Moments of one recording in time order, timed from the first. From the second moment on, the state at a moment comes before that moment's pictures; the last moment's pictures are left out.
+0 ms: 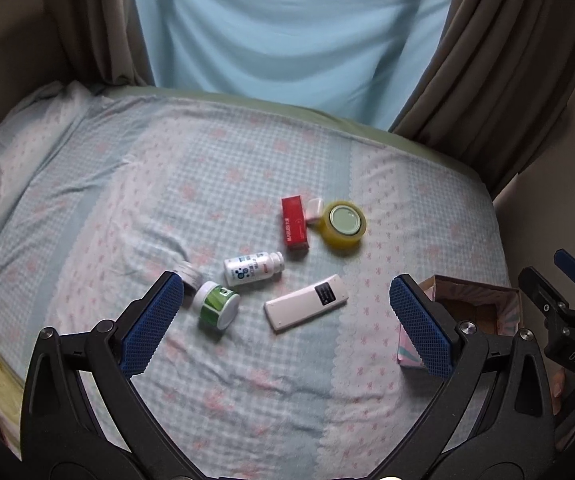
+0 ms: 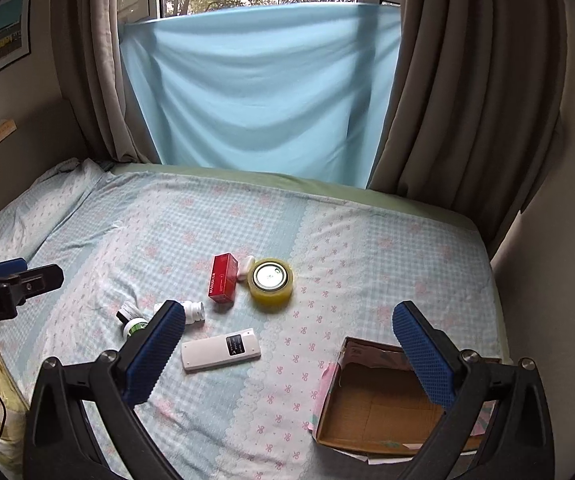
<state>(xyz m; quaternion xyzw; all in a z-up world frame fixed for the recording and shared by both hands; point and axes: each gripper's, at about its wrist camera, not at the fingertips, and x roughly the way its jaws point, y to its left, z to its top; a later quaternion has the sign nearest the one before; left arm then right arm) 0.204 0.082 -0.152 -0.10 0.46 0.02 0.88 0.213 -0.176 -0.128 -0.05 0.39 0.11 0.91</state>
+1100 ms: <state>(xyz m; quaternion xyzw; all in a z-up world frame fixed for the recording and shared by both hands) 0.501 0.085 -0.486 -0.16 0.69 -0.03 0.70 0.471 -0.095 -0.430 -0.06 0.57 0.14 0.81</state>
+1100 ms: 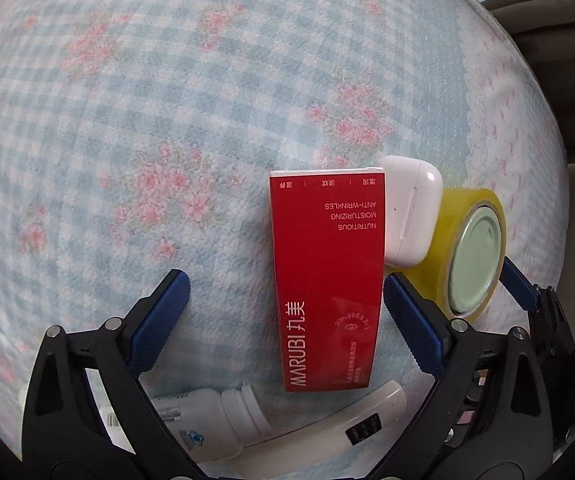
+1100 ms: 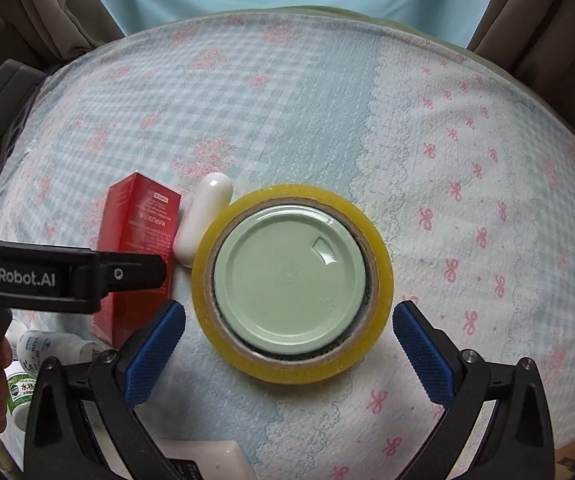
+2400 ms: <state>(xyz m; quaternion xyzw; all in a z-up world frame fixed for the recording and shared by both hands) 0.467 0.052 -0.409 -0.09 0.64 -0.07 0.76 0.454 -0.100 -0.375 -0.10 0.52 0.15 0.83</state>
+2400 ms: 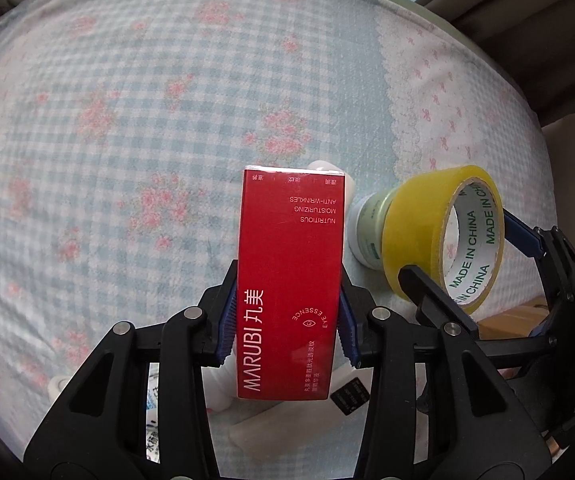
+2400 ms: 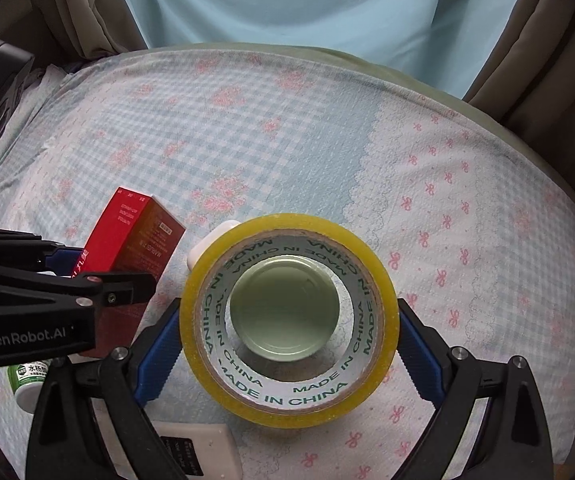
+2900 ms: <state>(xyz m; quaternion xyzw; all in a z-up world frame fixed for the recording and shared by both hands) 0.382 -0.008 -0.241 -0.05 0.56 -0.12 0.82 0.363 -0.176 -0.218 -0.03 0.47 0.12 0.88</state>
